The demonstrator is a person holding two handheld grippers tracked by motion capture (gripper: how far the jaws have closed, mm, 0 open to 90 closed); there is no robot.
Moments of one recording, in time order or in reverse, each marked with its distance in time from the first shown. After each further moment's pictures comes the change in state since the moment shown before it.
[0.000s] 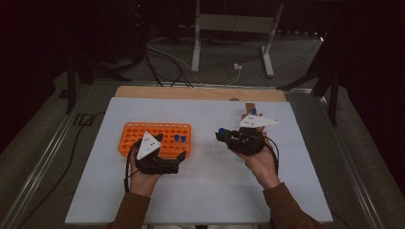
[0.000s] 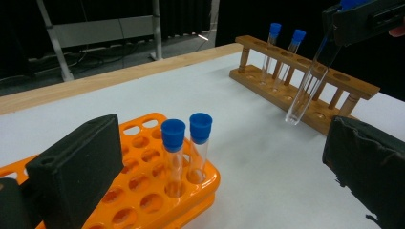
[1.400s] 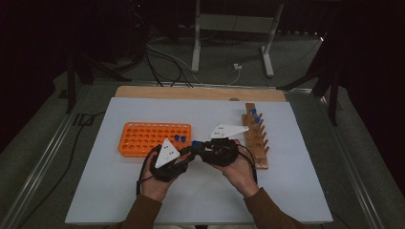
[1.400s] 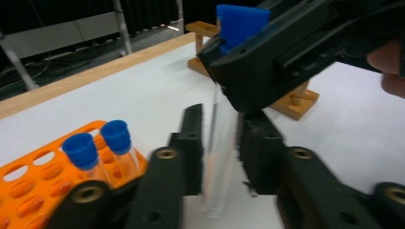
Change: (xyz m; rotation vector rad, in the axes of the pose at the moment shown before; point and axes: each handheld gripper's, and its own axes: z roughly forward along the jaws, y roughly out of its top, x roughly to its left) left arm -0.036 0.001 0.014 0.043 -0.115 0.126; right arm 0.056 0.003 0.039 0.045 0.145 -0.065
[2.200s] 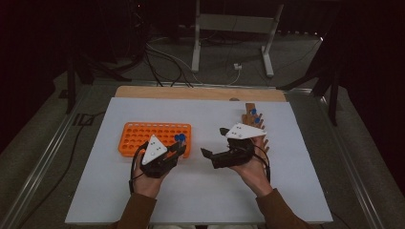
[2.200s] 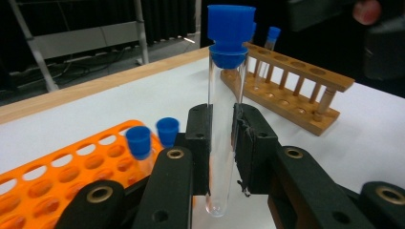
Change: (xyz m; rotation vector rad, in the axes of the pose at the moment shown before) left arm 0.023 -0.005 -0.015 -0.062 0.073 -0.076; right arm -0.018 -0.013 -0.032 -0.061 -0.174 -0.046
